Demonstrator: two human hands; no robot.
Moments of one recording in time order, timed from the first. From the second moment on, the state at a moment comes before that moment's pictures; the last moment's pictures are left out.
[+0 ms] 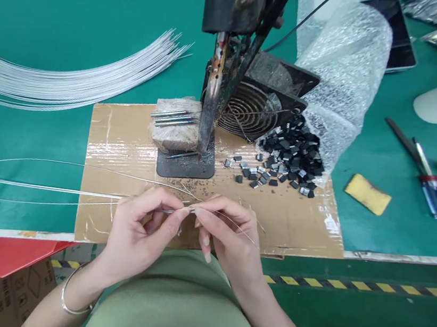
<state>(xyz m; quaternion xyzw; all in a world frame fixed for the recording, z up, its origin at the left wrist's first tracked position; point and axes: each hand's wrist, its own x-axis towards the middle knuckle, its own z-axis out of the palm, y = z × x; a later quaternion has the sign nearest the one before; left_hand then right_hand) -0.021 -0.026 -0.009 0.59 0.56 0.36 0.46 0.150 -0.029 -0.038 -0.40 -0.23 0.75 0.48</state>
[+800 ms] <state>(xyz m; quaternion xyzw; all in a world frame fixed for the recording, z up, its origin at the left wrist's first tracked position) -0.020 -0.032 -0.014 0.60 0.57 0.38 0.42 0.151 -0.025 -0.035 -0.40 -0.18 0.78 0.45</state>
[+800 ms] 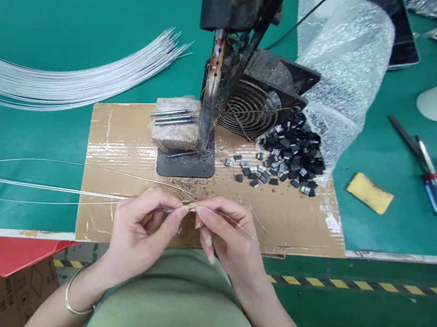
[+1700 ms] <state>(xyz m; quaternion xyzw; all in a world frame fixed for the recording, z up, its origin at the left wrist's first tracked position) -0.008 -0.029 -0.011 0.50 0.58 0.42 0.48 0.153 -0.025 -0.039 -0.41 -0.27 0.72 0.49</state>
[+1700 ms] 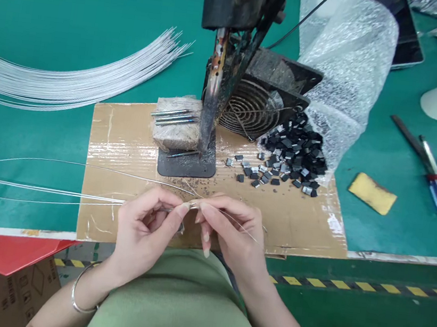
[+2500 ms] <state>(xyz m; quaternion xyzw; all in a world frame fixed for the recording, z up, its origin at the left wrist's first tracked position) -0.012 -0.030 -0.010 0.48 0.57 0.41 0.53 0.170 -0.015 -0.035 -0.46 -0.36 0.65 0.49</state>
